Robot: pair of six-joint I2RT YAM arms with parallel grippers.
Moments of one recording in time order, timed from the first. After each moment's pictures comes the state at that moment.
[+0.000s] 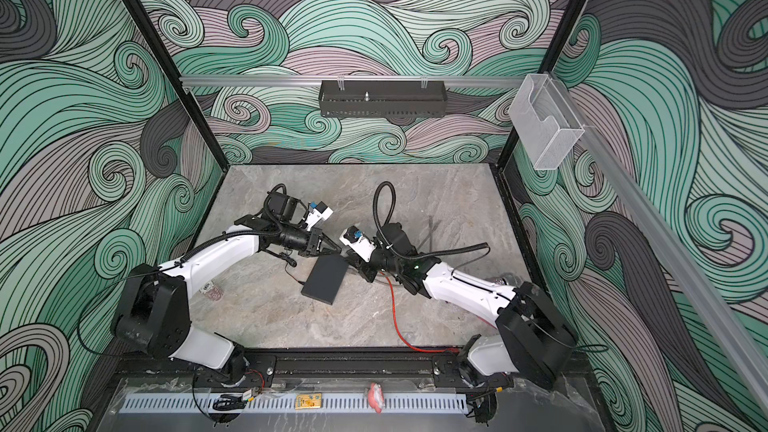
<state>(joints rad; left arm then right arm) -0.37 1.51 1.02 -0.52 0.98 -0.28 0.78 1.38 0.74 0.12 -0.37 -0.19</state>
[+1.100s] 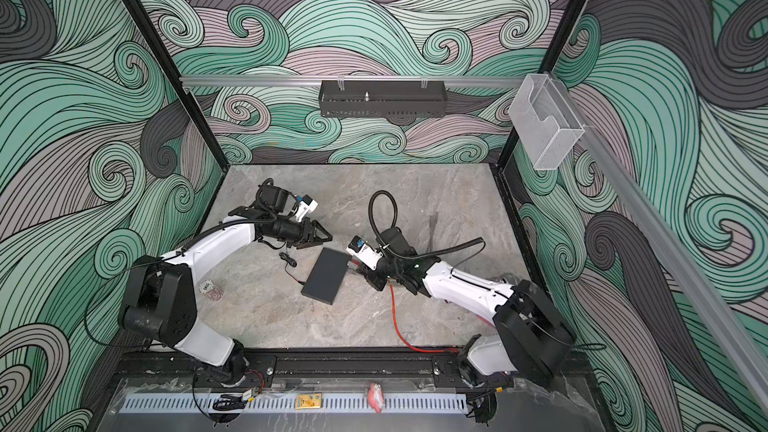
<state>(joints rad) -0.23 1.57 1.09 -0.63 0.74 -0.34 0.77 1.40 0.74 -0.14 -0.29 -0.26</state>
